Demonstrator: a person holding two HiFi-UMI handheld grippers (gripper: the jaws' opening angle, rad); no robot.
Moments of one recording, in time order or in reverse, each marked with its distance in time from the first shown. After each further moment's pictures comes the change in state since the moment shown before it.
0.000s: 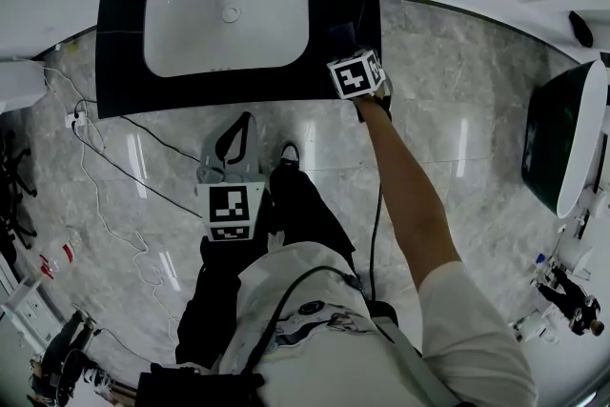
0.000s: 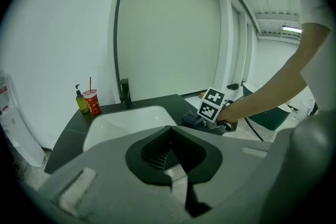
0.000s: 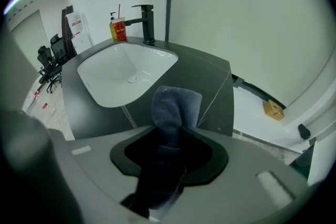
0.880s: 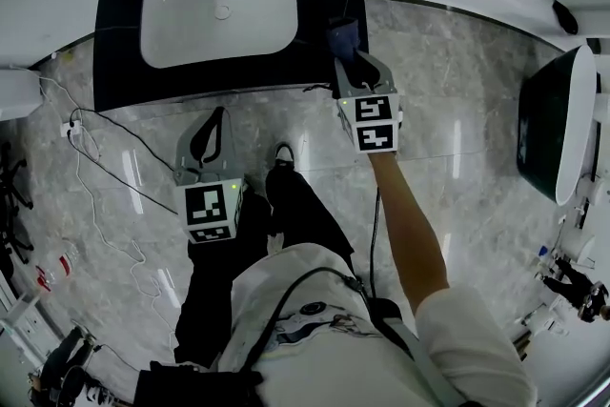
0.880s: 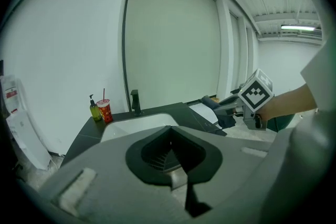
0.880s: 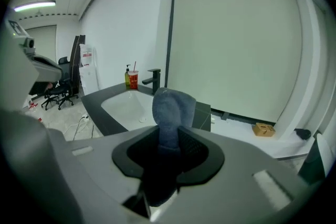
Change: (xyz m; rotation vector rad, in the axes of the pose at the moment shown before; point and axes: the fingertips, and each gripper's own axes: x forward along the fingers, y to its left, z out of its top) left arm -0.055 0.018 0.008 0.013 -0.101 0.068; right arm -0.174 0.034 0.018 0.023 -0.444 -0.107
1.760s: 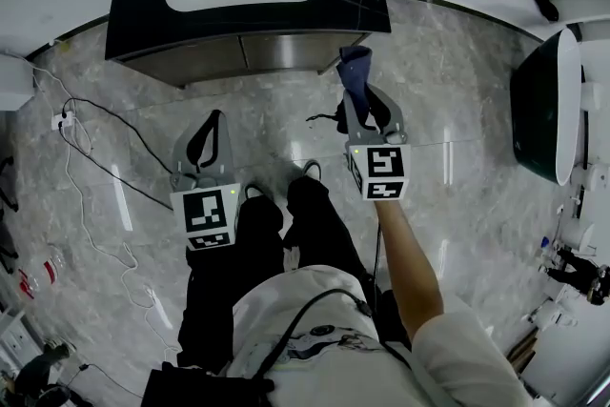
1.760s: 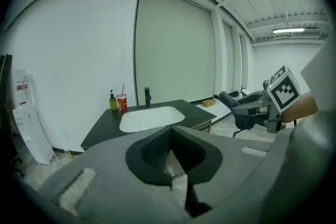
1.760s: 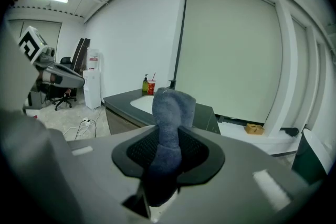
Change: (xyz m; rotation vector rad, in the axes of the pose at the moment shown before) left arm -0.148 0.035 -0.104 0.001 -0.098 -0.005; right arm -0.148 0.161 -0.069 -0.024 -0.155 -0.114
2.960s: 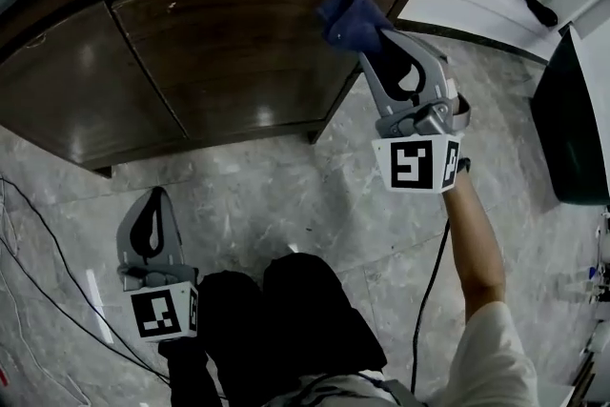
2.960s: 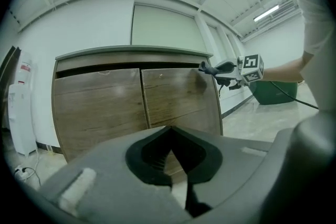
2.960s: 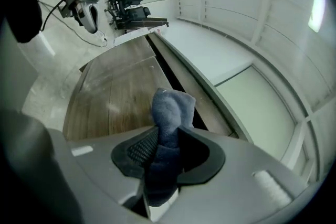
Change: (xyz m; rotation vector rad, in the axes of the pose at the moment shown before) left arm 0.211 -0.037 -0.355 0.102 -0.257 0.059; right arm 0.221 -0.075 -0.211 -0.945 -0.444 -0.261
